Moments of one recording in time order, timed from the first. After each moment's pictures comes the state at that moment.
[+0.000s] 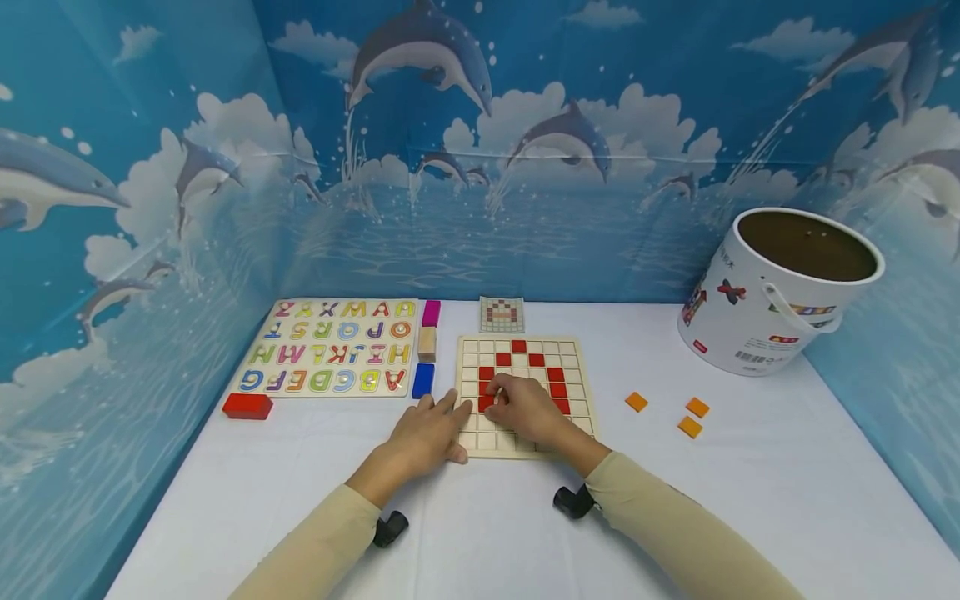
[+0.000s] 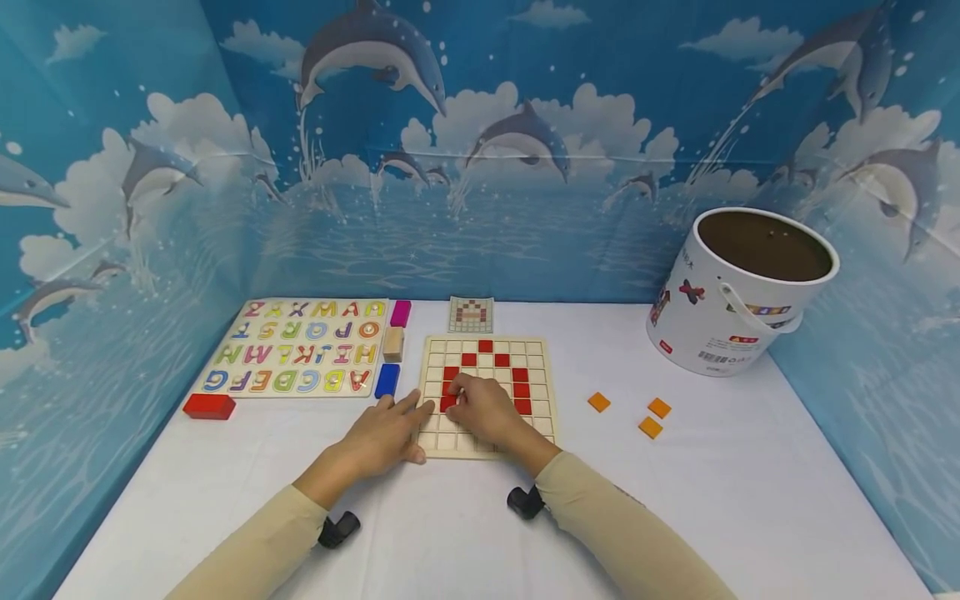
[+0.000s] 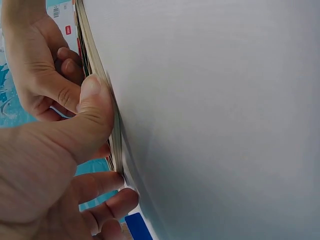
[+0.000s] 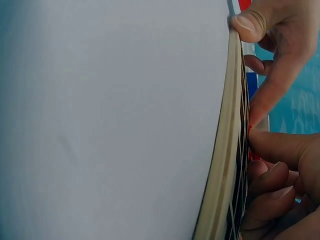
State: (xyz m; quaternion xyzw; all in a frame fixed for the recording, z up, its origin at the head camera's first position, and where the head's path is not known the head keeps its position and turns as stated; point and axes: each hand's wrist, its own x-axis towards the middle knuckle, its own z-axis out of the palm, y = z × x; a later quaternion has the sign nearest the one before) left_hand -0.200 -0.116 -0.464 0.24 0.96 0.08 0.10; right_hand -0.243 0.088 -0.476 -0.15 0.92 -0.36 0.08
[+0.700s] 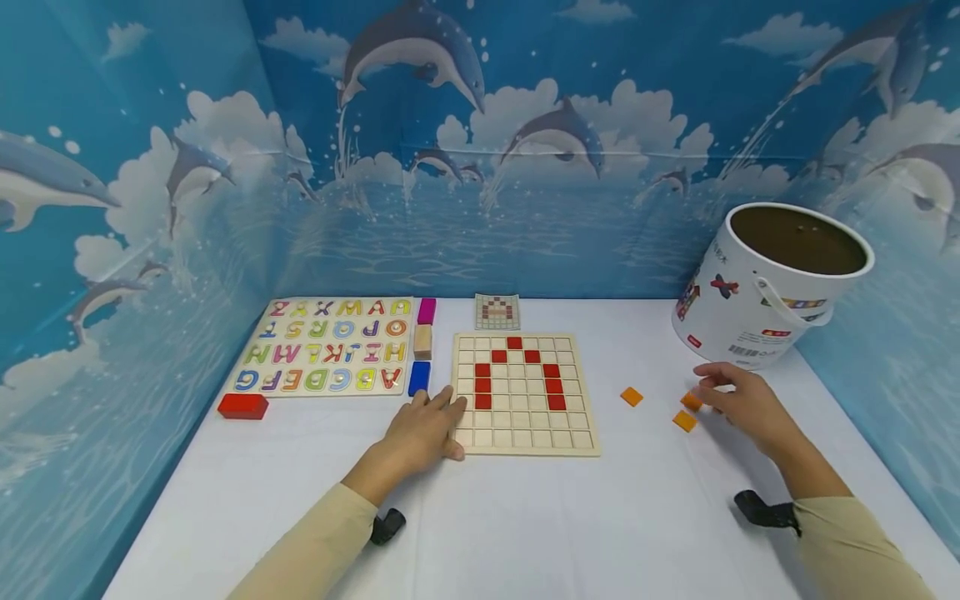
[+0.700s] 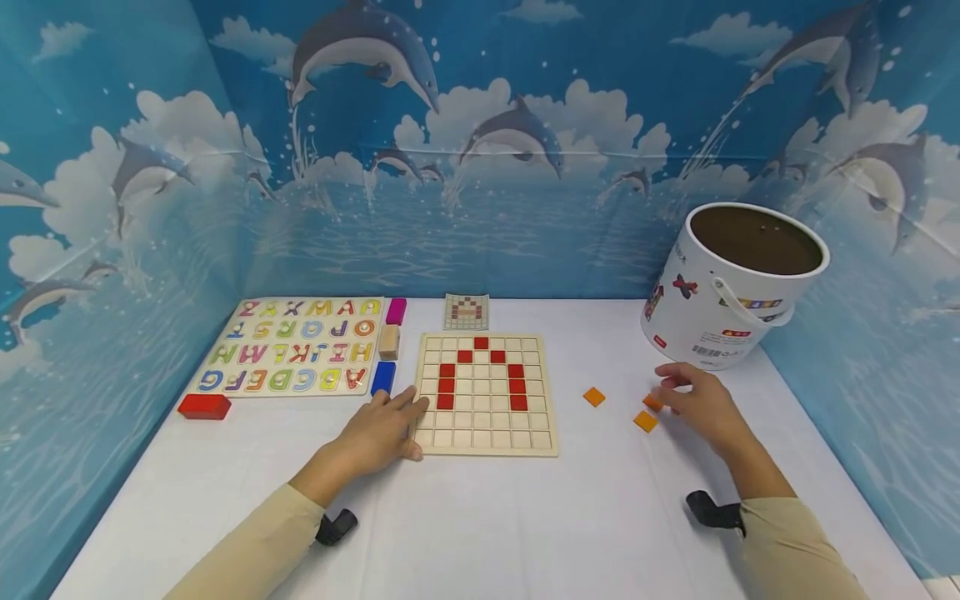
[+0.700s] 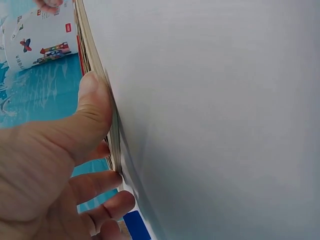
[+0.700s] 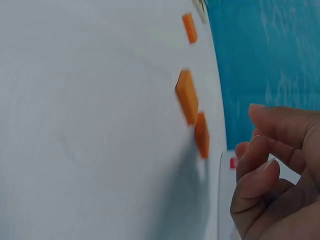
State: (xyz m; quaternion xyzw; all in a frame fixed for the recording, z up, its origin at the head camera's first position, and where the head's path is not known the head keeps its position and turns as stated) left_hand -0.200 -0.115 -0.463 0.21 0.96 0.11 0.11; right_hand -0.216 0.366 -0.453 0.04 0.92 -0.37 0.08
